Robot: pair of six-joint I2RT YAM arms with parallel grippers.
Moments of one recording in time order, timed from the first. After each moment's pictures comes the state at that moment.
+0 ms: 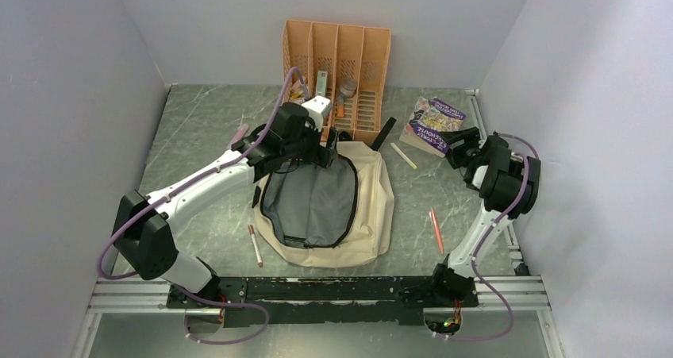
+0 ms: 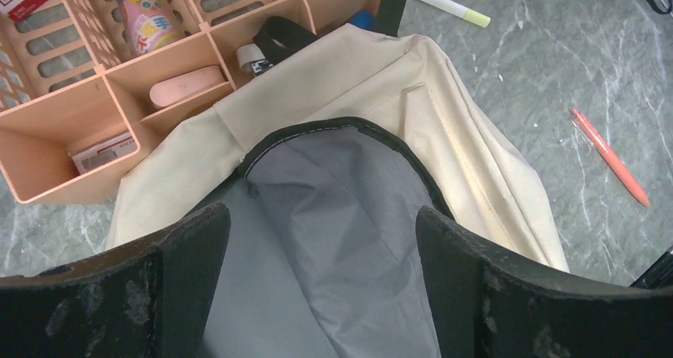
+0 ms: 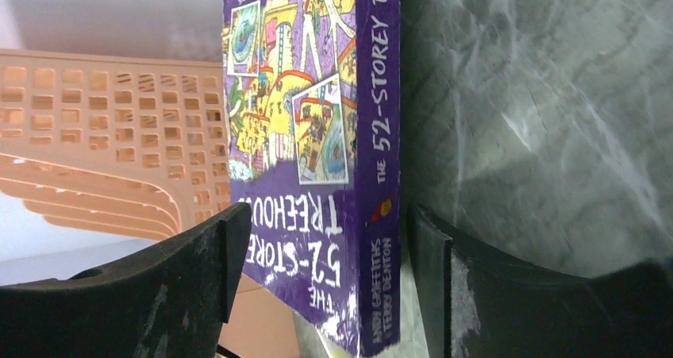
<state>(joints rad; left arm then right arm) -0.73 1.50 1.25 -0.29 -0.03 -0.20 -0.42 2.02 0.86 0.72 -0.56 0.96</state>
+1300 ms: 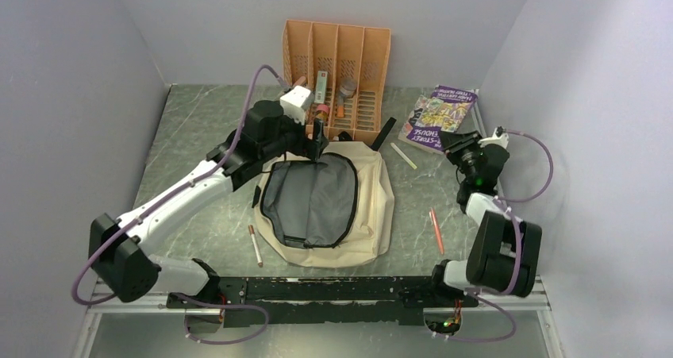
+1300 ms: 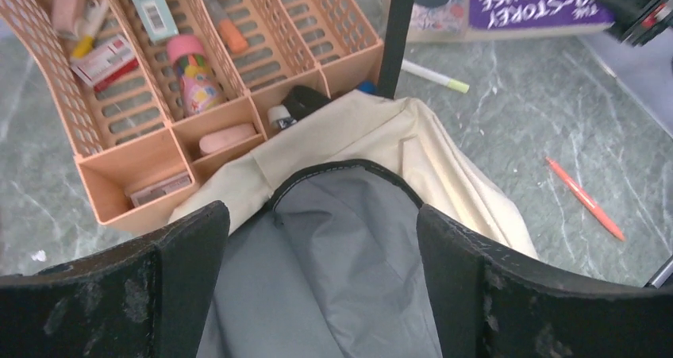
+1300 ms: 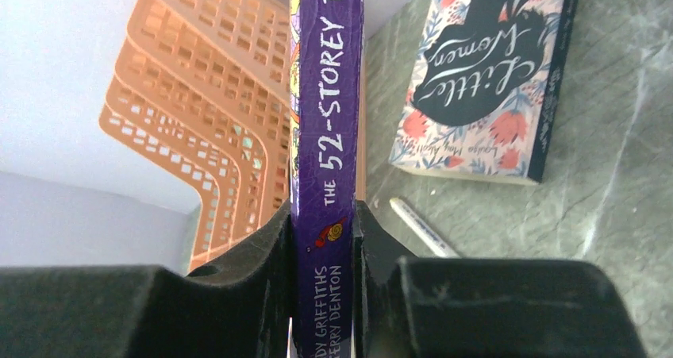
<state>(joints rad) -0.68 1.36 1.19 -0.21 -0.01 -0.17 -0.33 1.40 0.54 0.73 -0.44 0.85</state>
